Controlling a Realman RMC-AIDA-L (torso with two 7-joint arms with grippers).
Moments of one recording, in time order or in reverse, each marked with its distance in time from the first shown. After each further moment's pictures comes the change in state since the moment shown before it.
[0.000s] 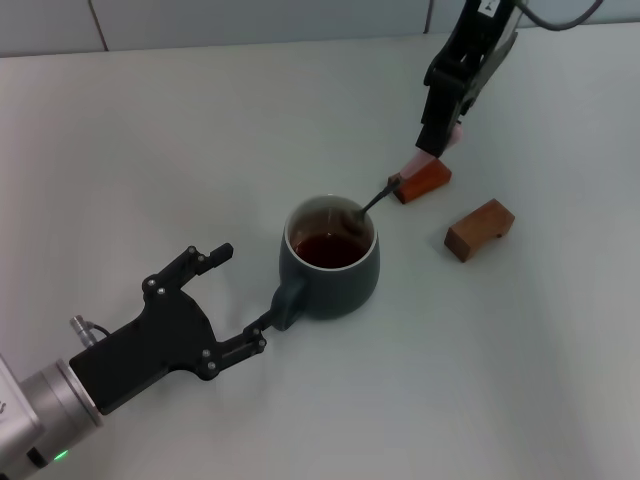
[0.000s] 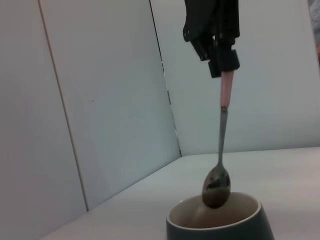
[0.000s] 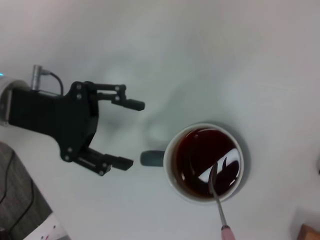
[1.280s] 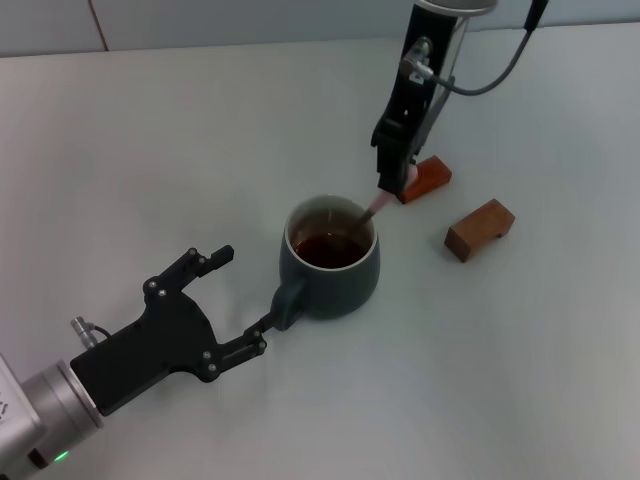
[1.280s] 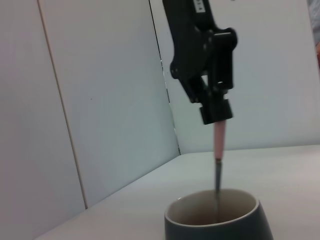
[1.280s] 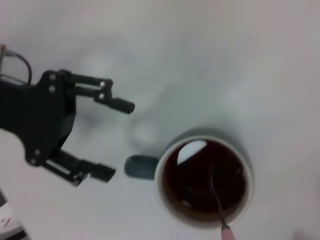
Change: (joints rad) left arm 0.001 0.000 -0.001 0.000 0.005 -0.004 0.000; right arm 0.012 0.064 0.002 -0.201 -0.068 0.198 0.089
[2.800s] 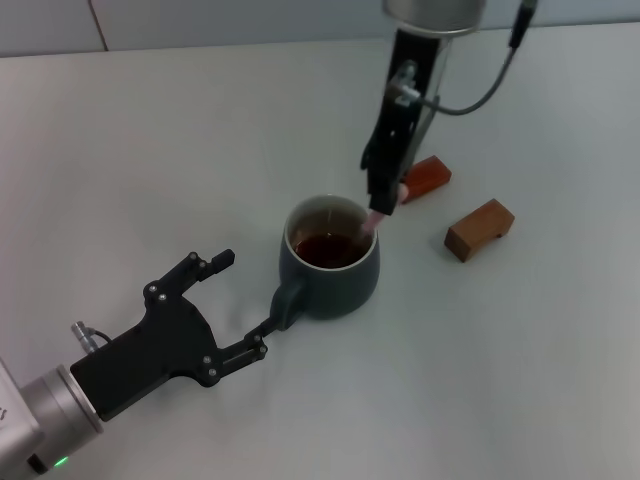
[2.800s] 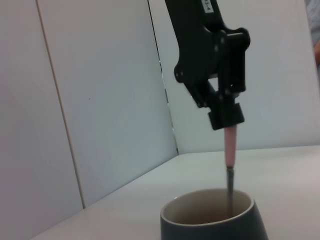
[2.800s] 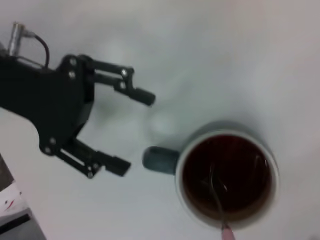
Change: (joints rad) left arm 0.007 -0.001 0.006 0.000 -0.001 0.005 0.000; right arm 0.016 0.021 0.000 -0.033 -0.011 0.013 -0.006
